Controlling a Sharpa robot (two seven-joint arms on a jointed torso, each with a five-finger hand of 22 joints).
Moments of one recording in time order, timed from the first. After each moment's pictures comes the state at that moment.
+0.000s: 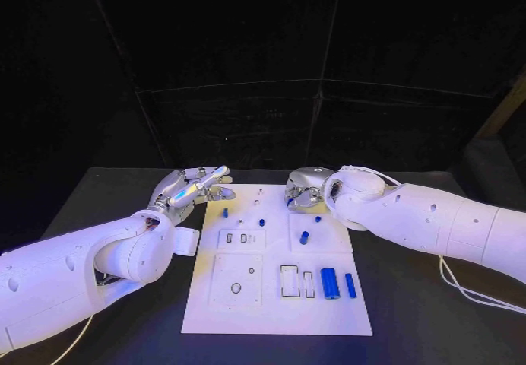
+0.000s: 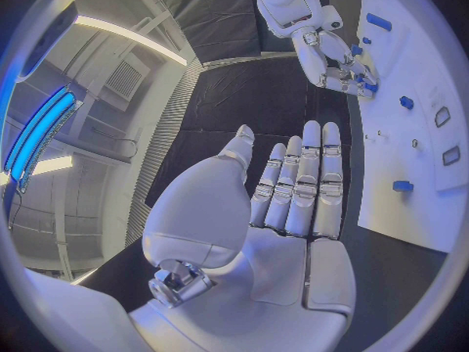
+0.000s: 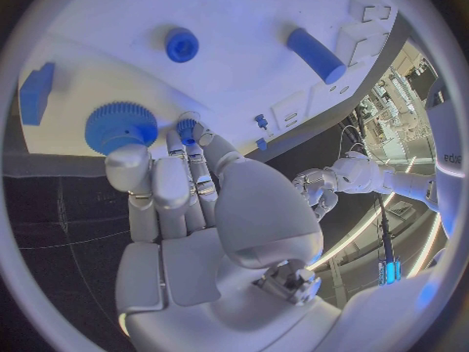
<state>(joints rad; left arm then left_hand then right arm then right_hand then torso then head) 1.18 -0.87 -0.04 1.61 0.01 -0.39 0.45 1.28 0.06 0.00 0.06 0.04 0.91 0.21 0.14 0.07 1.00 0.16 0.17 0.08 1.11 0.11 0.25 0.23 0.17 0.99 0.22 0.26 0.11 1.24 -0.60 -0.02 1.21 -1.58 -0.13 -0.09 1.36 0.13 0.19 -0.29 0.17 1.07 0.15 0.07 0.07 1.20 0.09 0.08 0.07 1.46 0.00 1.19 0.99 0.14 1.31 0.09 1.22 0.92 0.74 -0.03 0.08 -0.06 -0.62</state>
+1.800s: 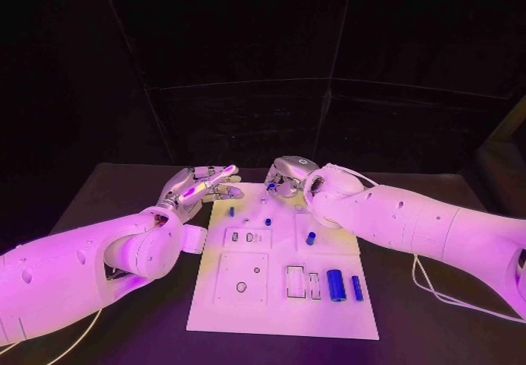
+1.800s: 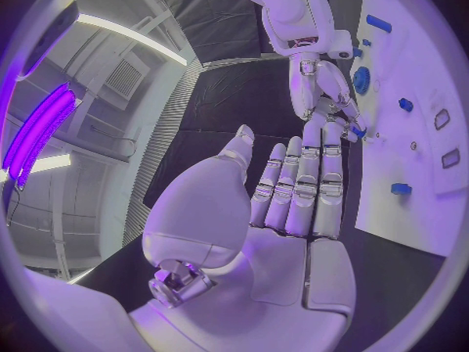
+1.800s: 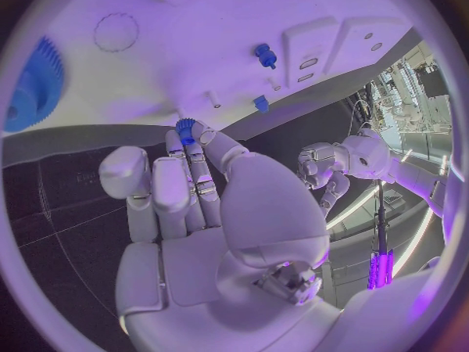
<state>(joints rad) 1.19 -0.87 -0.04 1.62 0.01 -0.38 0.44 1.28 0.06 0.00 0.06 0.04 0.91 0.21 0.13 0.07 1.00 0.16 0.16 0.07 1.11 0.11 0.24 0.23 0.17 0.99 0.22 0.25 0.10 1.24 -0.41 -0.02 1.05 -1.51 -0.33 -0.07 1.31 0.05 0.37 -0.27 0.17 1.08 0.16 0.07 0.07 1.21 0.10 0.08 0.07 1.46 0.00 1.20 0.99 0.12 1.30 0.10 1.25 0.94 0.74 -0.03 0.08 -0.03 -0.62</state>
